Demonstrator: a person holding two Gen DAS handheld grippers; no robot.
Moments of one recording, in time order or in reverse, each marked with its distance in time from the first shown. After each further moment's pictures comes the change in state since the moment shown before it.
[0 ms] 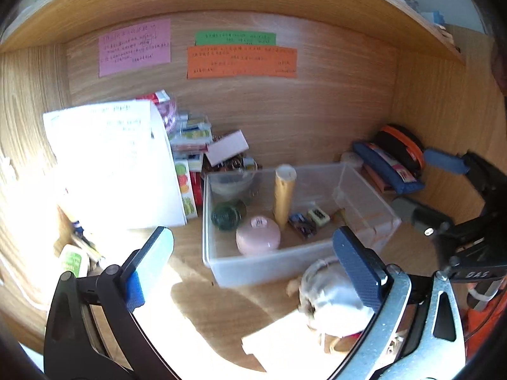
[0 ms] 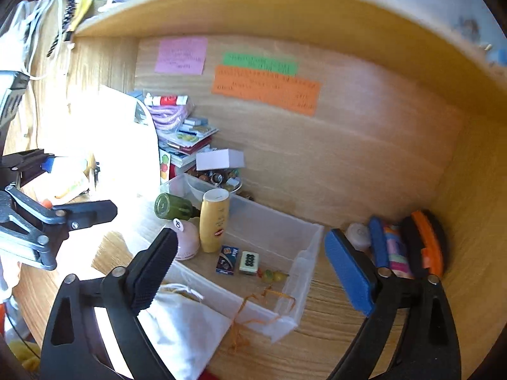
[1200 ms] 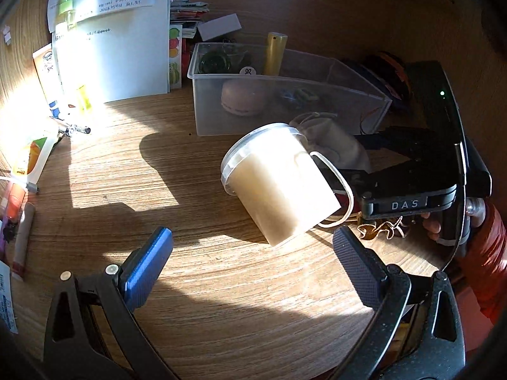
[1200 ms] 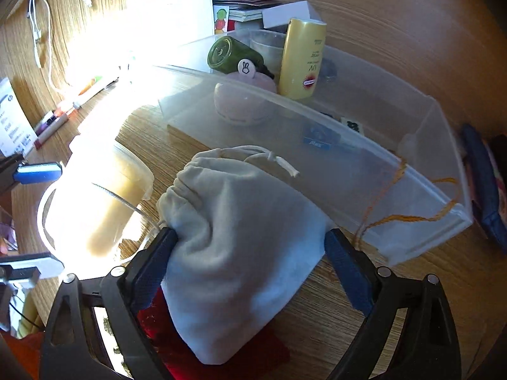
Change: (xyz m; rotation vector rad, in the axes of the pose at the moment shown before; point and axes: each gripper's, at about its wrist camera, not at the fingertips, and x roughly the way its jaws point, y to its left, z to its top) left arm 0.003 0.001 -0.120 -0.079 0.269 -0.104; right arm 0.088 0.046 -0.086 -0.003 0.427 0.296
